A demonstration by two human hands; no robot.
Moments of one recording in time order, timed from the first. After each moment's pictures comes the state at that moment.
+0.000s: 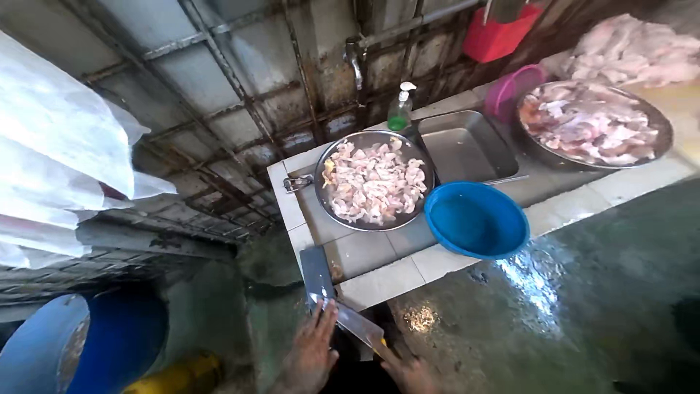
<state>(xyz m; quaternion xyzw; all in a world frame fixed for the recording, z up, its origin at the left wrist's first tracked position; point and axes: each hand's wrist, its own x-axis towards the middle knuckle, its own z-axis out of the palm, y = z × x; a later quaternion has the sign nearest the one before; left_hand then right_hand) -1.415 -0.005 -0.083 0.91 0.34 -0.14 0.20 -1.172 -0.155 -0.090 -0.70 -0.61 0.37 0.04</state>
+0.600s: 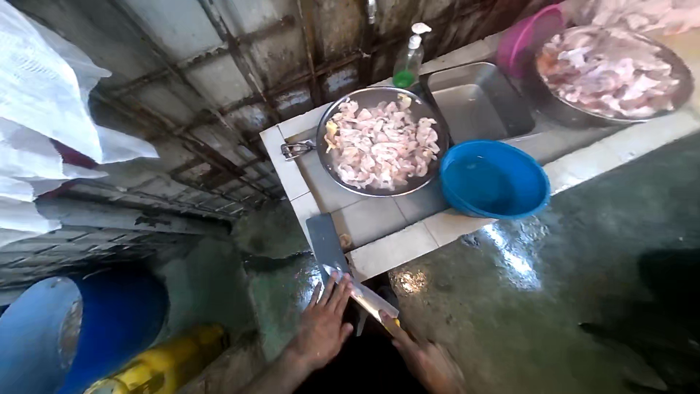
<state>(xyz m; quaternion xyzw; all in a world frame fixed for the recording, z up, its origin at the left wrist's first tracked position) -1.427 0.004 -0.070 0.90 0.30 -0.17 0.26 -1.218 -0.183 -0.089 -0.75 -0.57 0.32 0.07</state>
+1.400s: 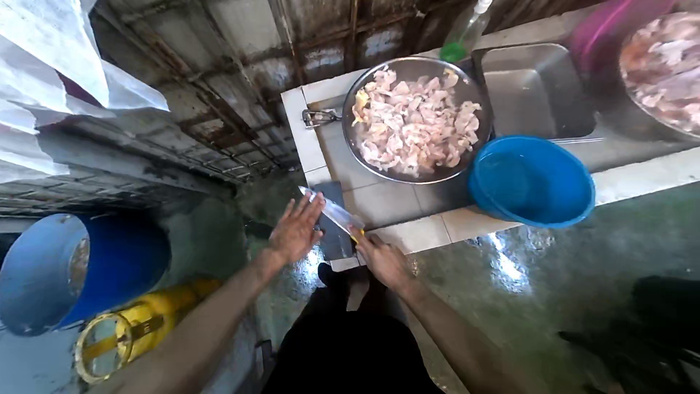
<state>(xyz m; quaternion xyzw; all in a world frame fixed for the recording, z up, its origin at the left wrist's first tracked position) -1.442 0.135 -0.086 0.91 0.35 -0.14 0.16 -1.211 -0.013 -0.112 -0.70 -0.65 0.29 0.05</state>
